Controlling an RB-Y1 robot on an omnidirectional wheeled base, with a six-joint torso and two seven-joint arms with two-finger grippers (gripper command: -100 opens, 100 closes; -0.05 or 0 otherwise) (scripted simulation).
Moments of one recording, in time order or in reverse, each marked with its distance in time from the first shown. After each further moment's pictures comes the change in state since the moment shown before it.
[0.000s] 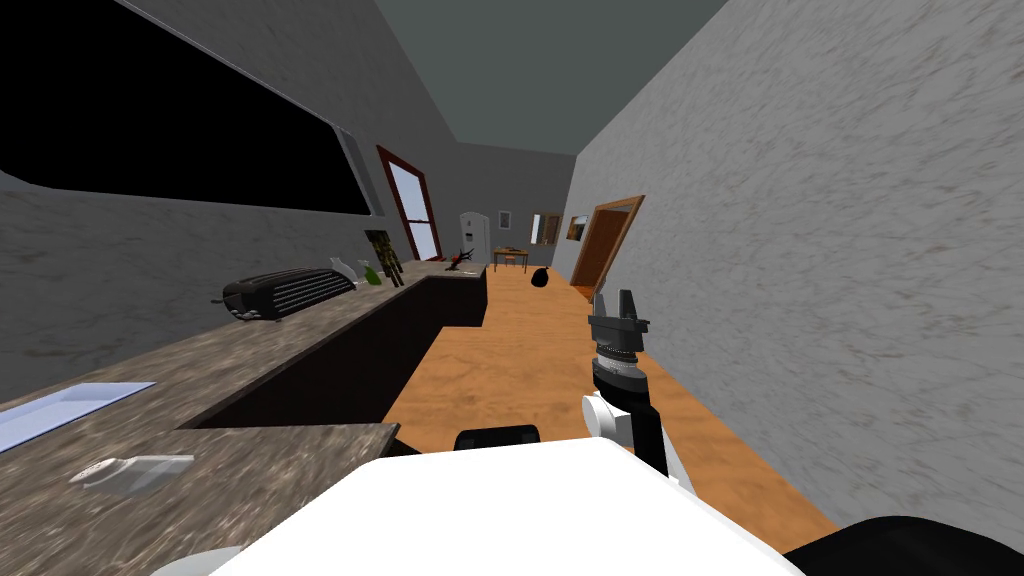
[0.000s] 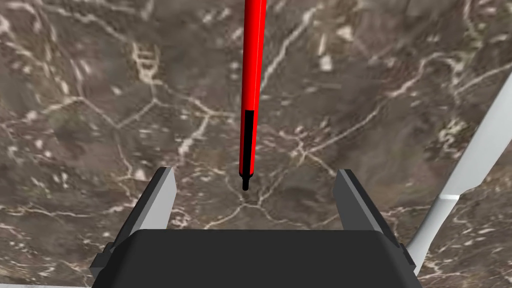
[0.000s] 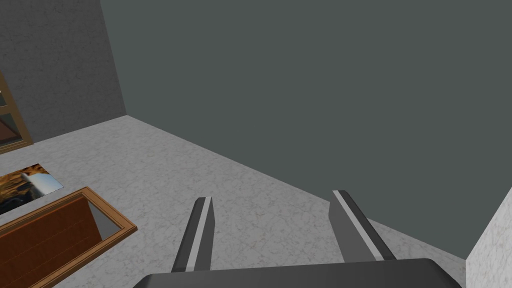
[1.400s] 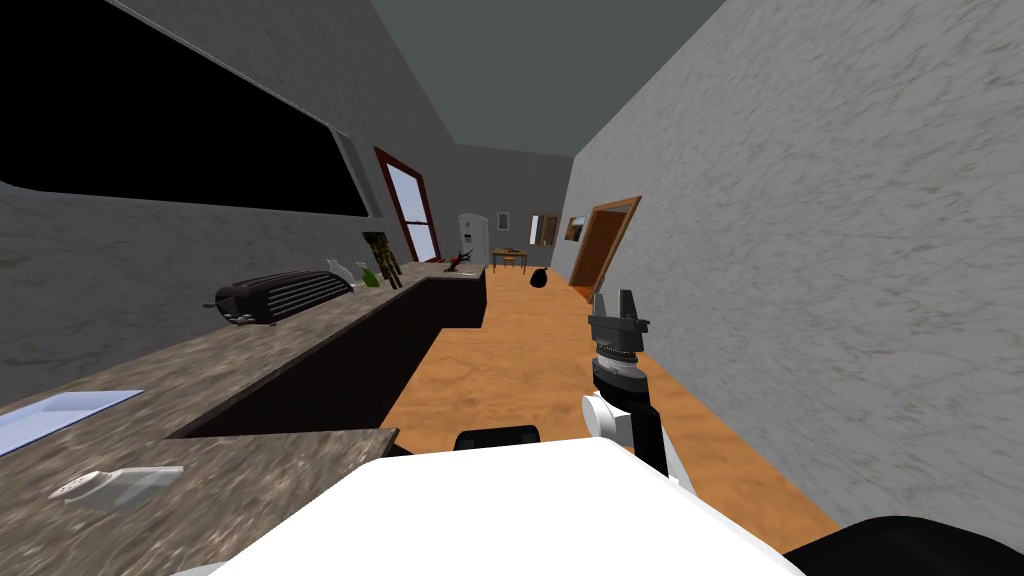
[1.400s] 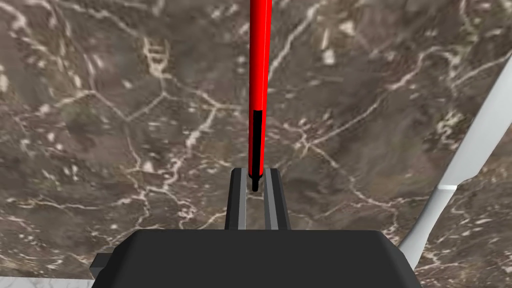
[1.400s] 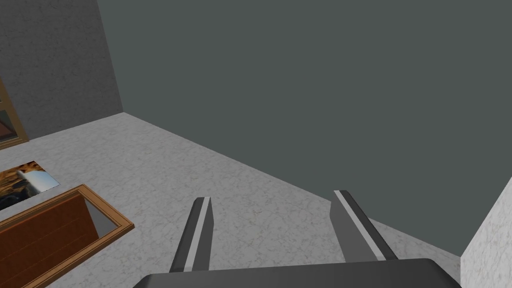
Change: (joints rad) left arm 0.064 -0.043 0.034 -0.030 -0.023 0.007 -0.013; right arm 0.000 0.000 0.000 0.000 0.000 0.000 0.000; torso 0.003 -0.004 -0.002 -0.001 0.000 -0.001
